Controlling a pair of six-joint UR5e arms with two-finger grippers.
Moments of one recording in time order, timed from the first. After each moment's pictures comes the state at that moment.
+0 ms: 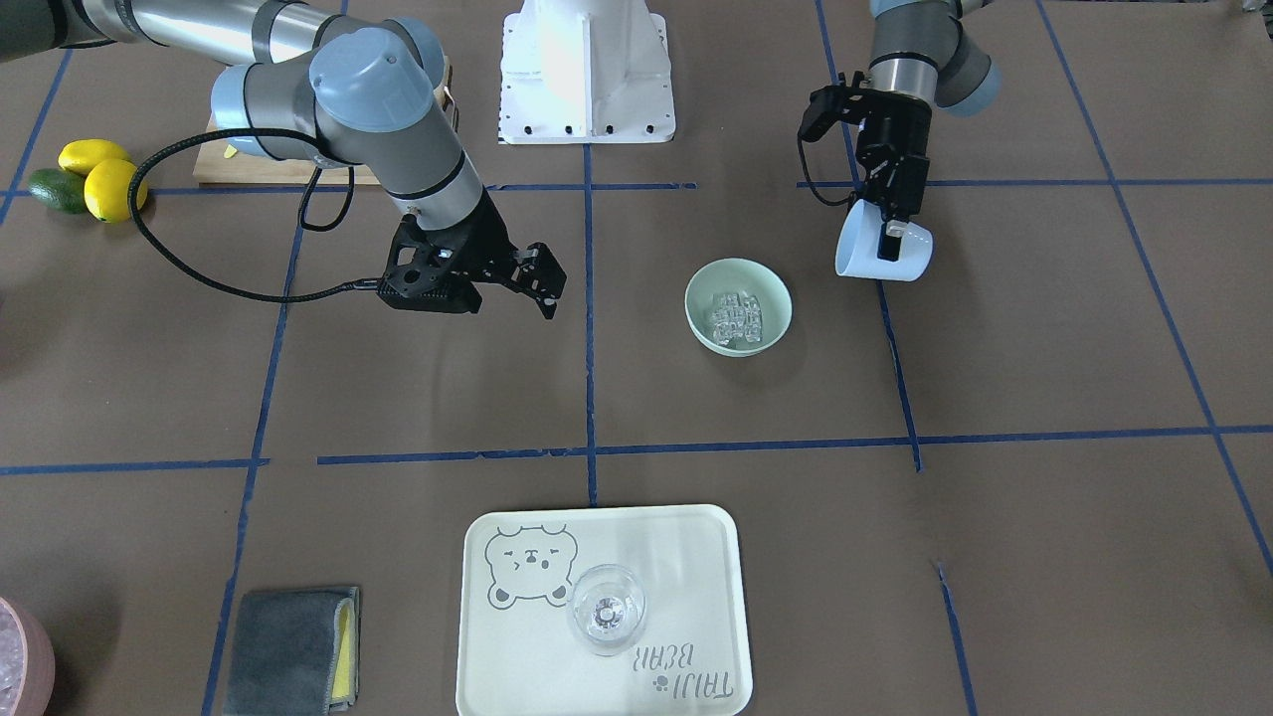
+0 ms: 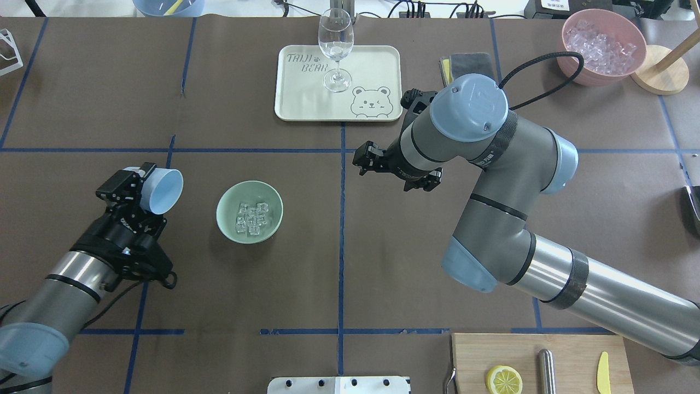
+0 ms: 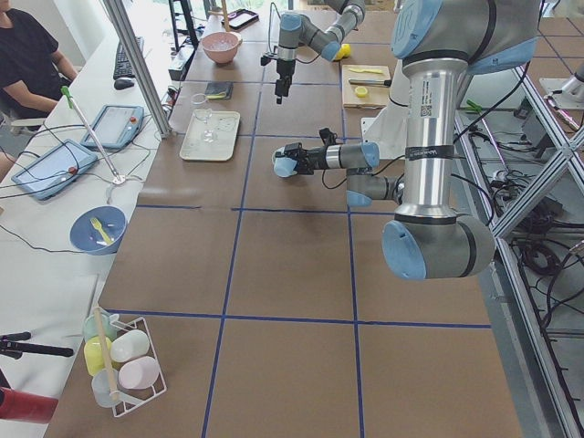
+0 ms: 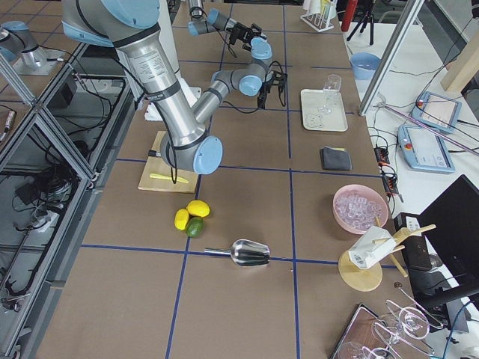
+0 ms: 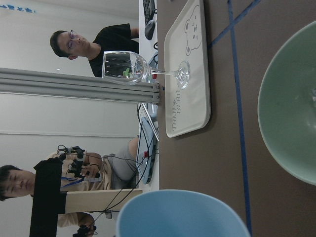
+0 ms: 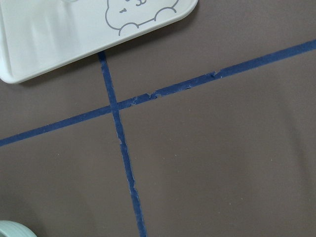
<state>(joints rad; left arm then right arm) -0.24 -1.49 -1.86 -2.78 -0.66 0.47 0.61 -0.96 1.71 -1.34 1.96 1.50</state>
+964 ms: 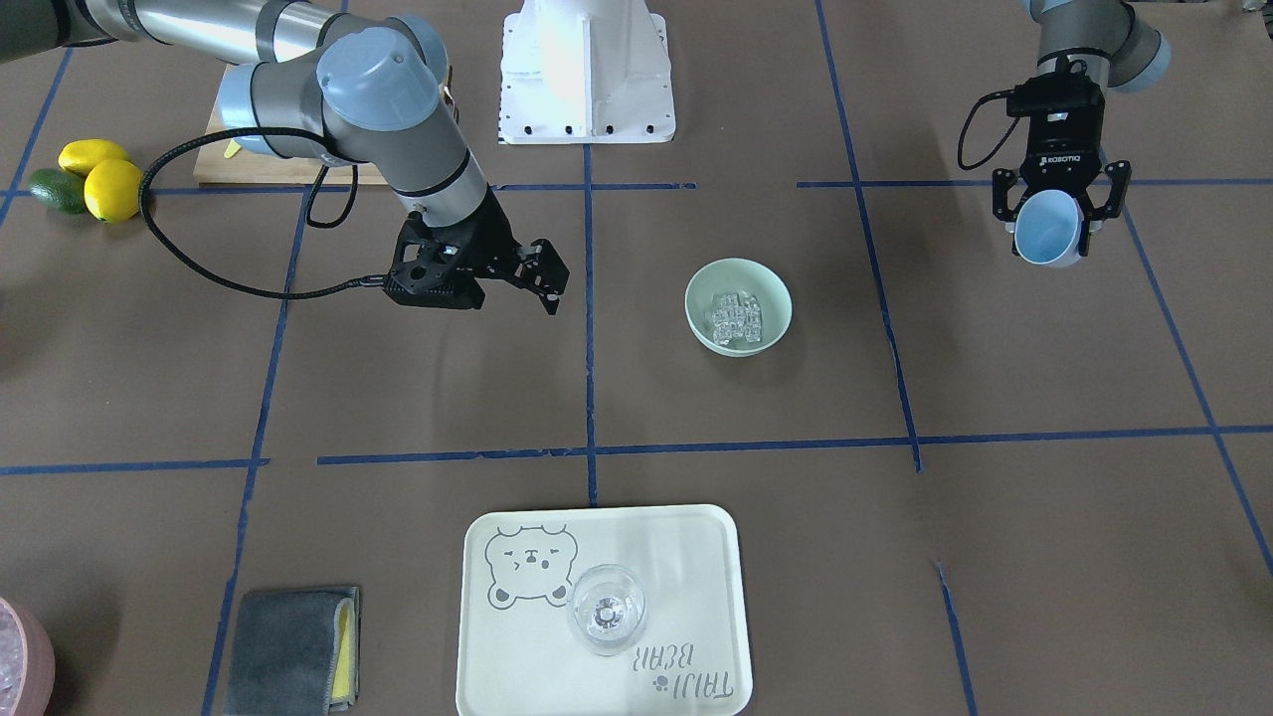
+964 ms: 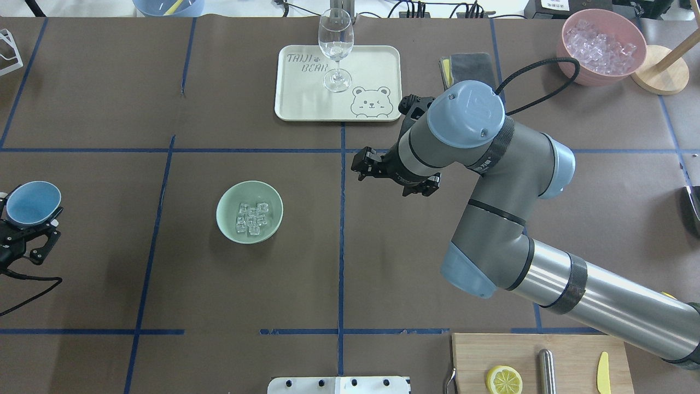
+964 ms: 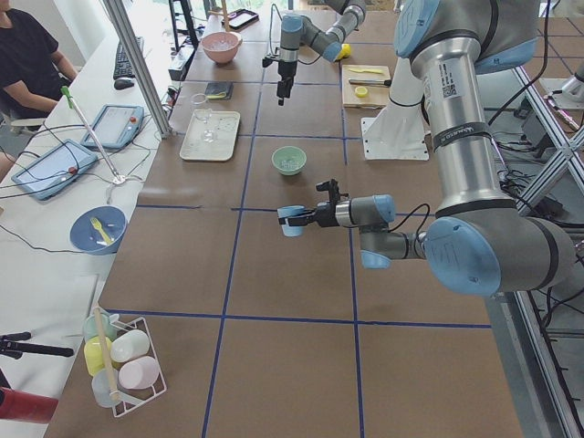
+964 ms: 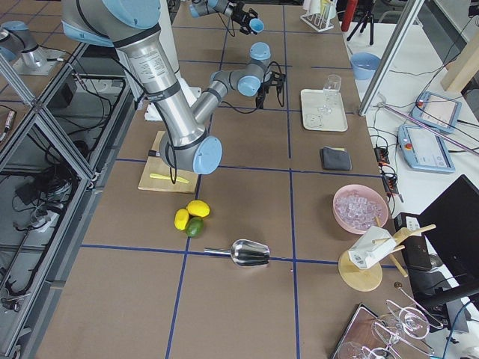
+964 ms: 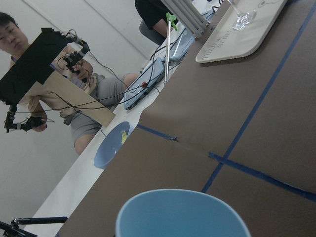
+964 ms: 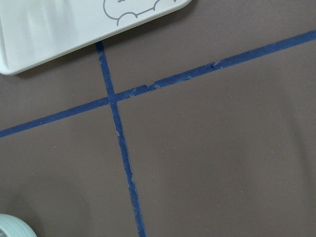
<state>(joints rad) -0.26 -1.17 -1.74 -3.09 -0.70 -0.40 0.60 -0.97 1.71 -1.34 1.95 1.50</state>
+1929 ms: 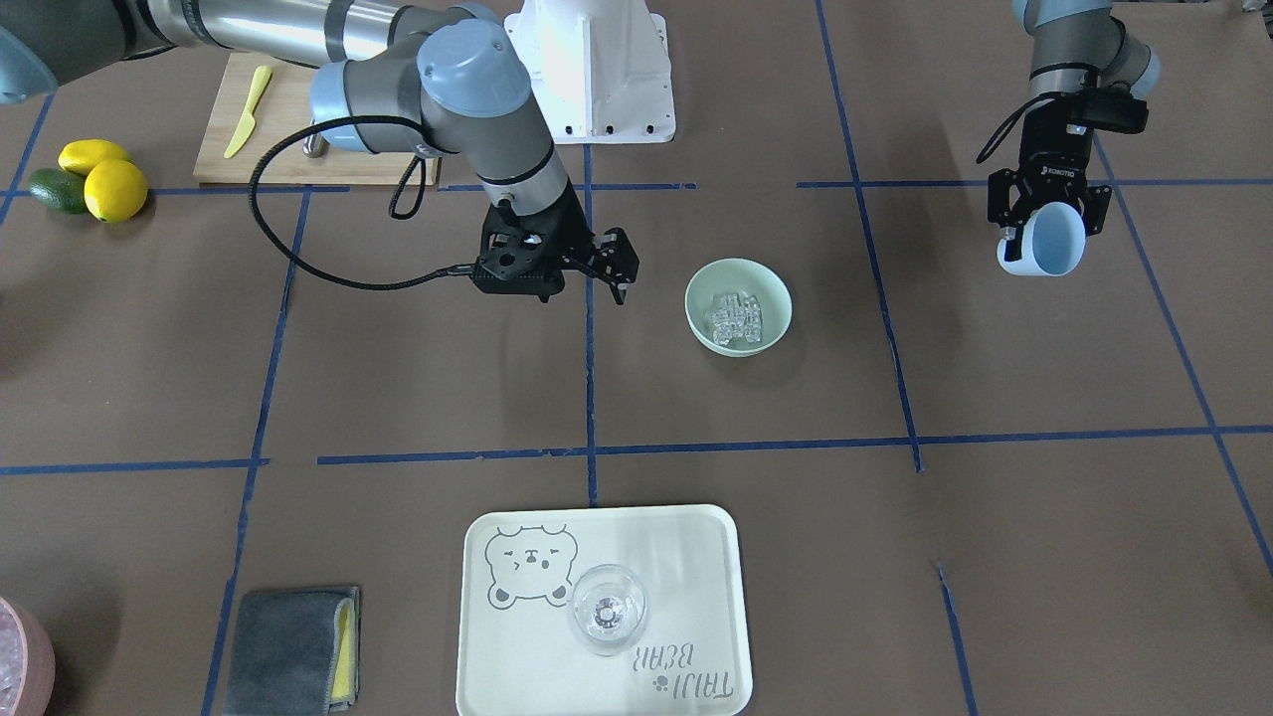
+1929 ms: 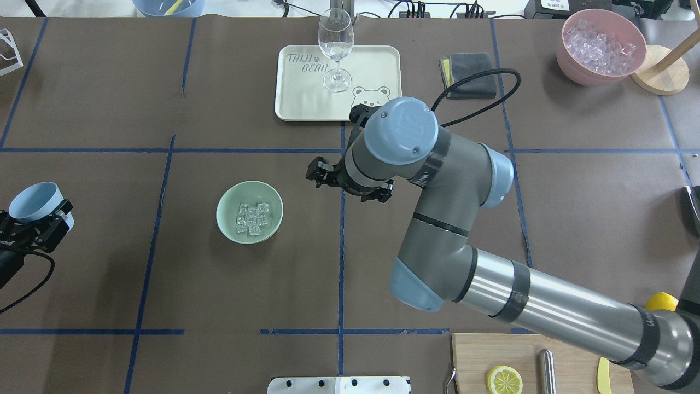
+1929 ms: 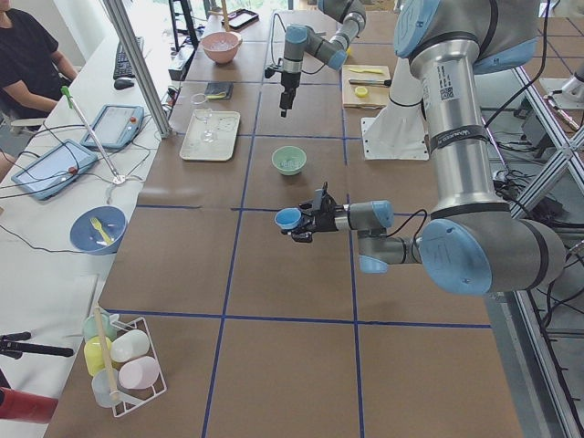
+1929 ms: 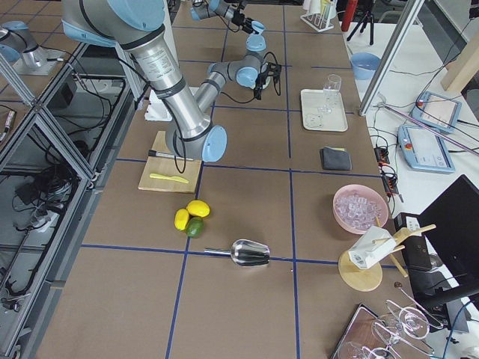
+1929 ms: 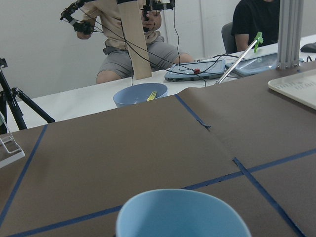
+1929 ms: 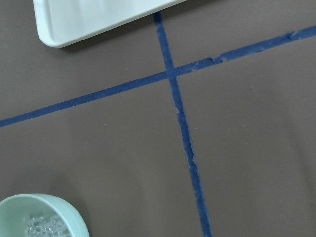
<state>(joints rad) -0.25 -1.23 -1.69 -3.11 -0.70 -1.10 0.52 -0.79 1.56 -1.34 1.86 1.52</state>
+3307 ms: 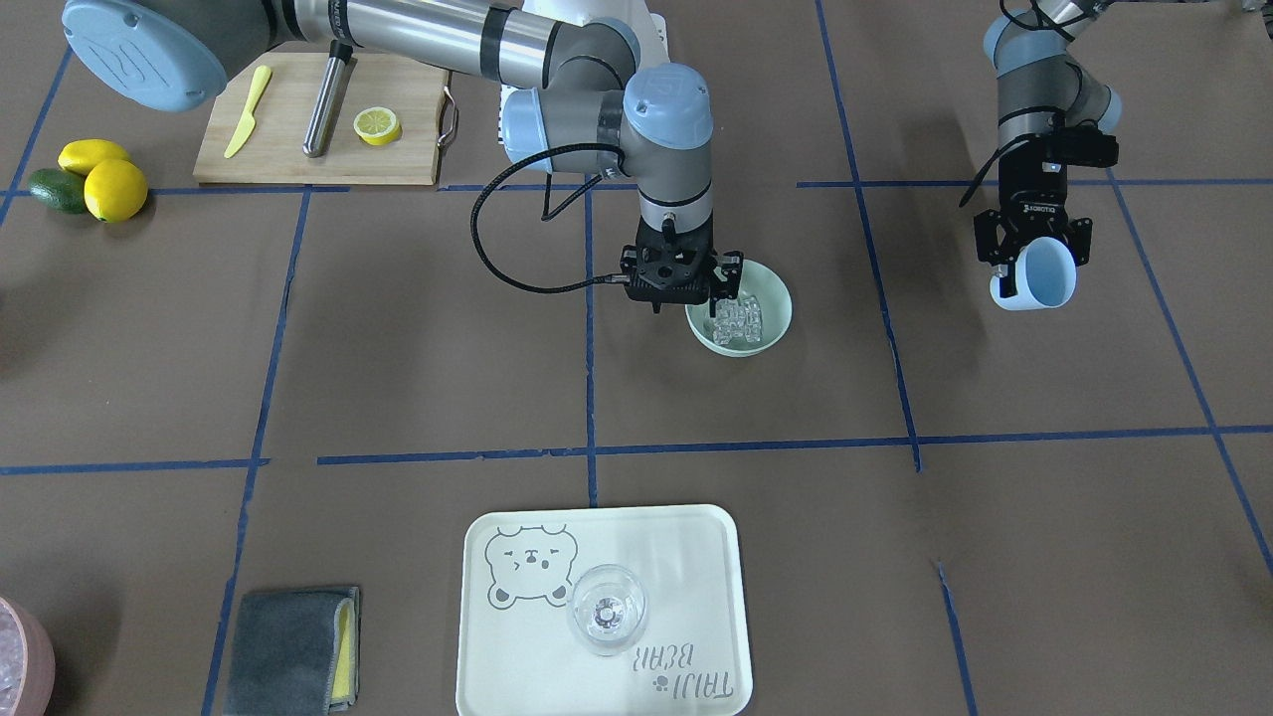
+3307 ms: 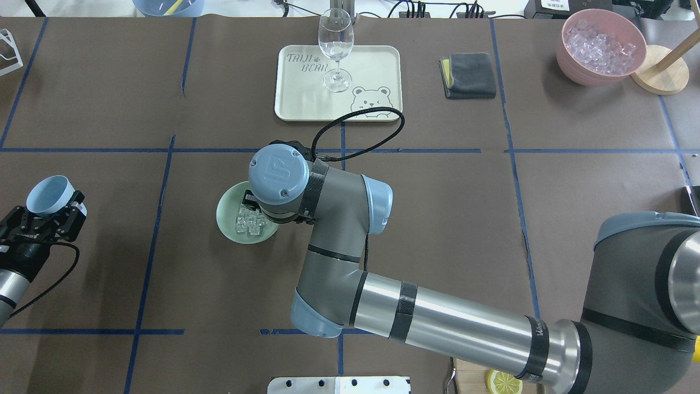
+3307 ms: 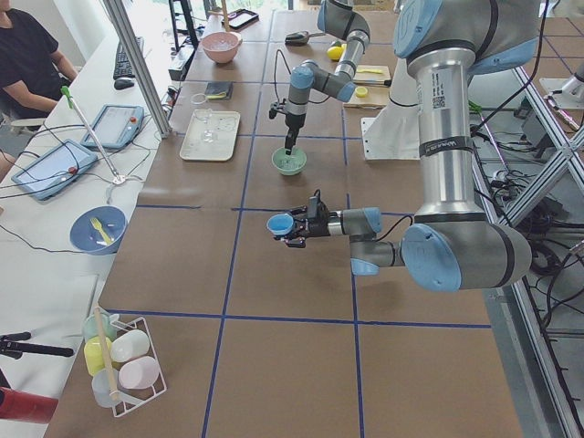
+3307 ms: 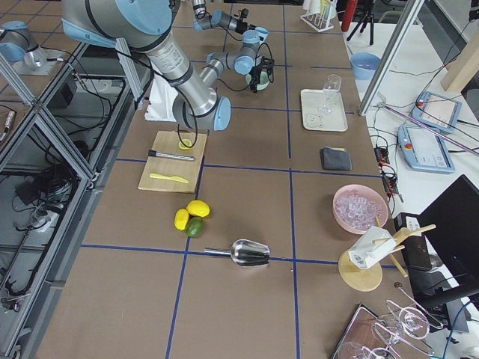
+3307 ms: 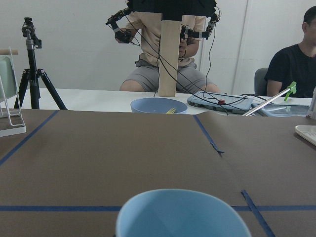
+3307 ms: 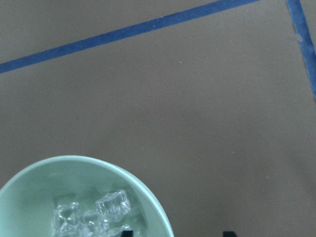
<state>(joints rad) -0.26 -1.35 -1.53 -3.09 -0.56 -1.13 0.39 -0.55 1.22 -1.33 1.74 1.54</state>
